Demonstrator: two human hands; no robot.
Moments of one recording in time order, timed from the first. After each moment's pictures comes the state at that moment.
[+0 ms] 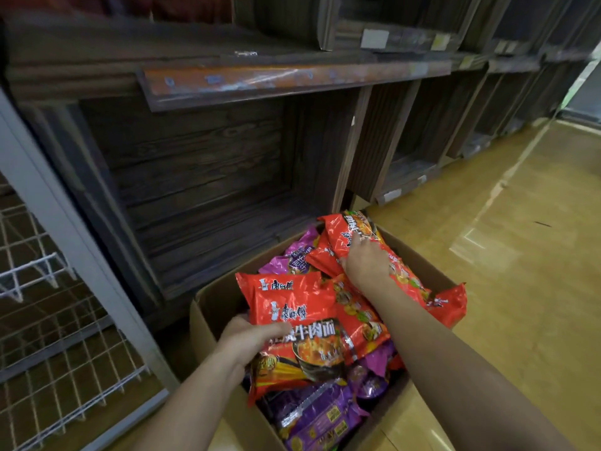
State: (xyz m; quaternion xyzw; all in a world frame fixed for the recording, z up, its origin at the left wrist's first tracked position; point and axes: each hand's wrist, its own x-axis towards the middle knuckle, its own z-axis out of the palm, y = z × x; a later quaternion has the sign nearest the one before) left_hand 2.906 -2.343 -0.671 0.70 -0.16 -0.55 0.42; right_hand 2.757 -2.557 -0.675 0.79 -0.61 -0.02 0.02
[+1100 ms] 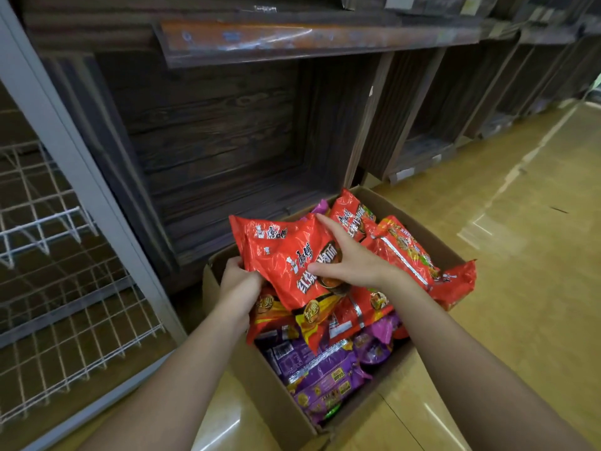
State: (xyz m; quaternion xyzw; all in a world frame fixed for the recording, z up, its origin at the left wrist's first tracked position) left_hand 2.917 -2.352 -0.671 0.69 -0.12 -0.45 0.56; right_hand 2.752 -2.475 -0.641 0.81 -0.36 0.07 -0.47
